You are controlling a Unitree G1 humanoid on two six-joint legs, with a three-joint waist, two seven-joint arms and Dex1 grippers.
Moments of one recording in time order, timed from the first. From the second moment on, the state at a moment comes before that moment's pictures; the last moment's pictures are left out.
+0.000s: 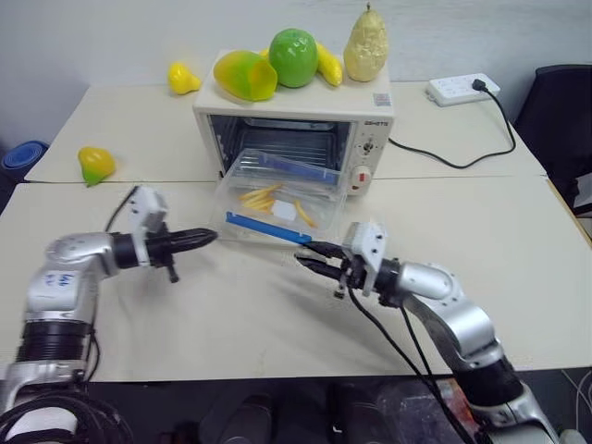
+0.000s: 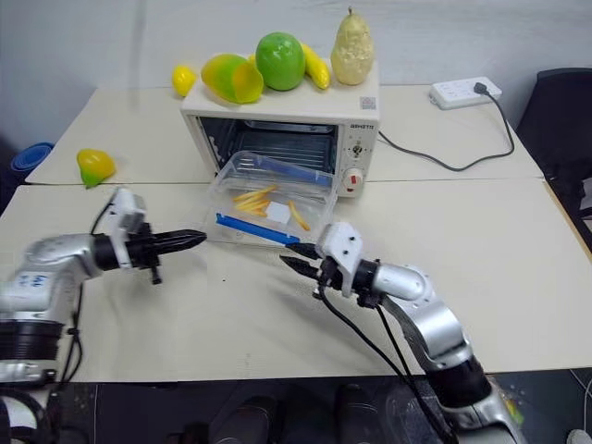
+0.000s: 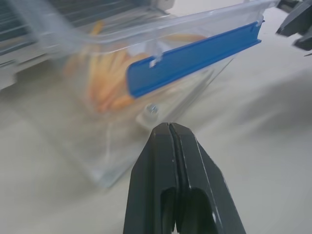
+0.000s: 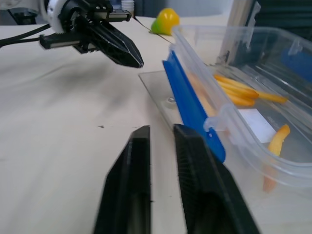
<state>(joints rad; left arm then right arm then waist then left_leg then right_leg) -0.47 0.67 0.08 0.21 -0.40 0.34 -1.04 -0.42 -0.38 0.27 -0.21 0.29 0.35 0.72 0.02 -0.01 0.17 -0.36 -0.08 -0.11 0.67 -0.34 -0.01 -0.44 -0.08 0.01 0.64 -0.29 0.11</state>
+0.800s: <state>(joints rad) -0.79 0.40 0.11 0.64 -0.24 0.05 -0.59 -0.86 -0.17 0.15 0.57 0.12 0.02 0.57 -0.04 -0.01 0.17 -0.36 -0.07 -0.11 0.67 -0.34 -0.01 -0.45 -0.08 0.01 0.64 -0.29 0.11</state>
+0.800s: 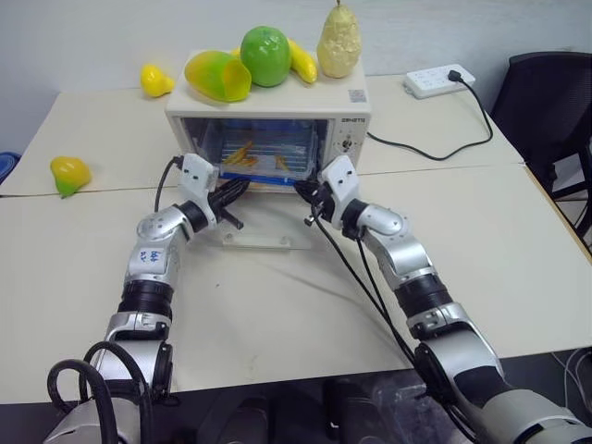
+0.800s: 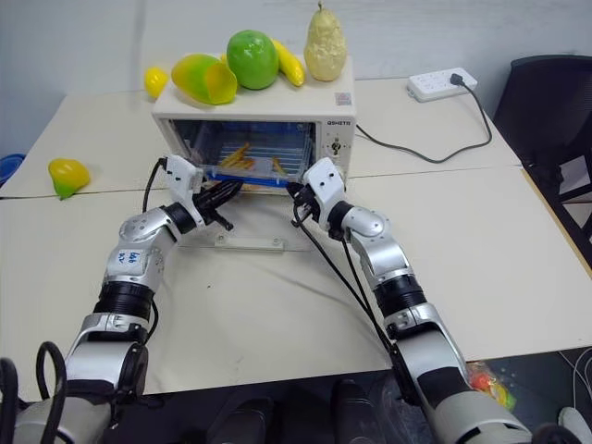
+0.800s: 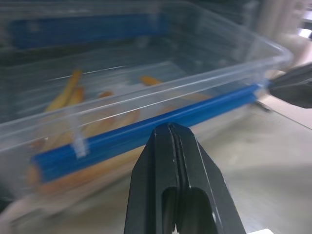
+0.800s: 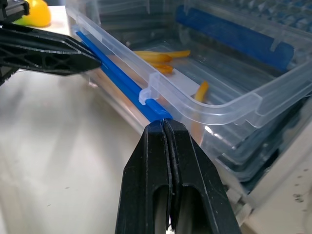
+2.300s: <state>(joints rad) 0.03 0.68 0.50 -0.03 -0.55 0.20 -0.99 -0.49 -0.24 -0.13 0.09 0.58 0.04 0.90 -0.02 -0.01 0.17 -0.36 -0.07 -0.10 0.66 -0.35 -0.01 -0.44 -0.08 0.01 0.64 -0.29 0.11</state>
